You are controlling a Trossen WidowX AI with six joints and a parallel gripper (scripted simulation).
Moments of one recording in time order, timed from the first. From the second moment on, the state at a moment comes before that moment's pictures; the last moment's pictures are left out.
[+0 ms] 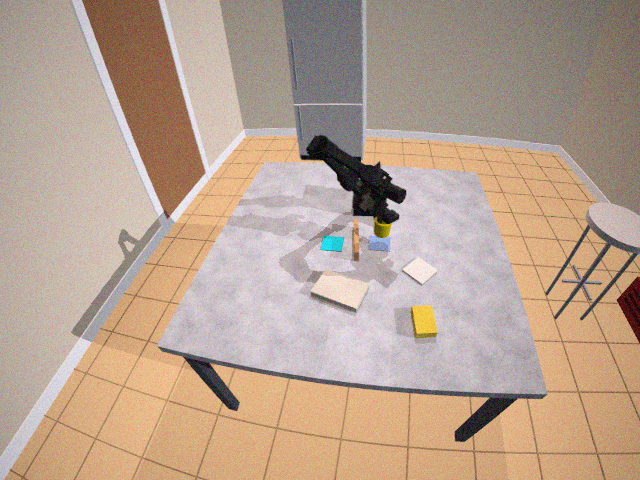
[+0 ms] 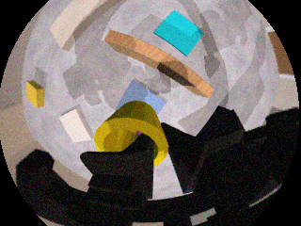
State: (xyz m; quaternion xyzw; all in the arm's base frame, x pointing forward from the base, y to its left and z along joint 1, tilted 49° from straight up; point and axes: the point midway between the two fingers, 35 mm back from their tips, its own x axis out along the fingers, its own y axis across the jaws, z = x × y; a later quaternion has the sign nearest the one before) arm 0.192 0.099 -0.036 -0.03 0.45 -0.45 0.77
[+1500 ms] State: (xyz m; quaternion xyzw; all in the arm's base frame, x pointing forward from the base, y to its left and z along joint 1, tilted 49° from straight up) arm 0.194 0.099 0.000 -0.03 0.45 -0.45 0.77
